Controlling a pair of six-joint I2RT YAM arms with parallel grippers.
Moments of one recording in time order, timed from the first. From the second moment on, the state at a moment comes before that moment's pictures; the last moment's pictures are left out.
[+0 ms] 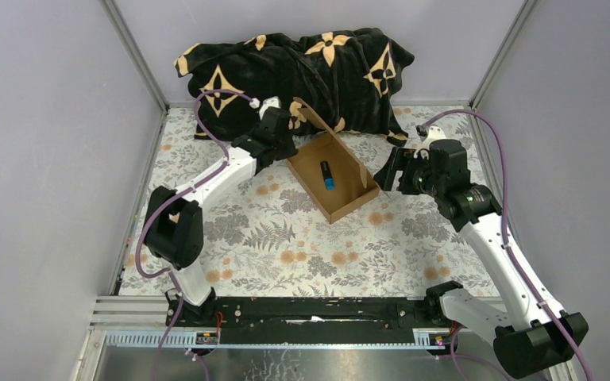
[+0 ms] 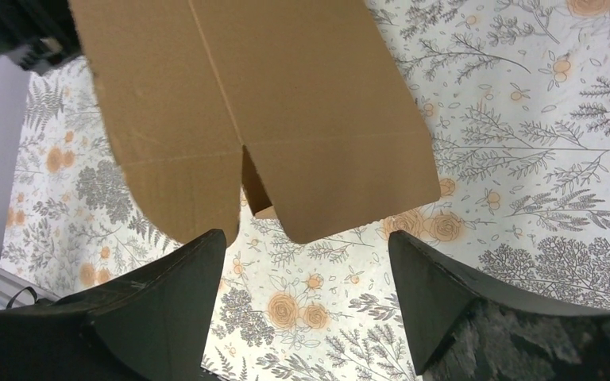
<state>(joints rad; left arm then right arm) -0.49 1.75 1.44 -0.35 -0.18 -0.65 0.30 1.02 1.03 -0.59 -0.15 0.40</state>
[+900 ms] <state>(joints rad) -0.42 1.92 1.34 -0.12 -0.19 -0.37 0.30 0.97 1.03 -0.65 -0.28 0.38</state>
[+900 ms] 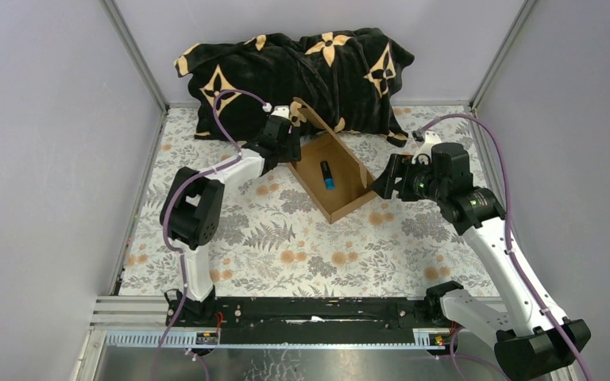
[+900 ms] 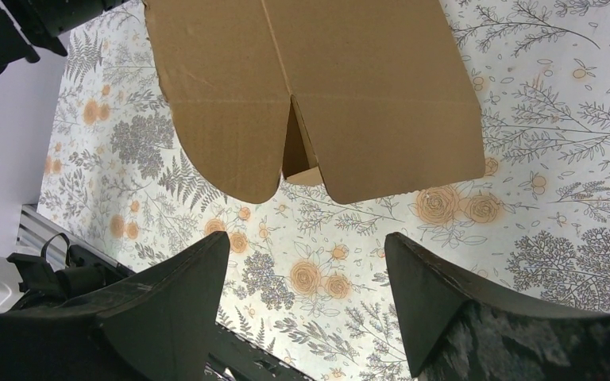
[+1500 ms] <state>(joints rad) -0.40 2.07 1.53 -0.09 -0.15 -0.19 0.30 0.99 0.99 -0.63 -0.30 0.38</state>
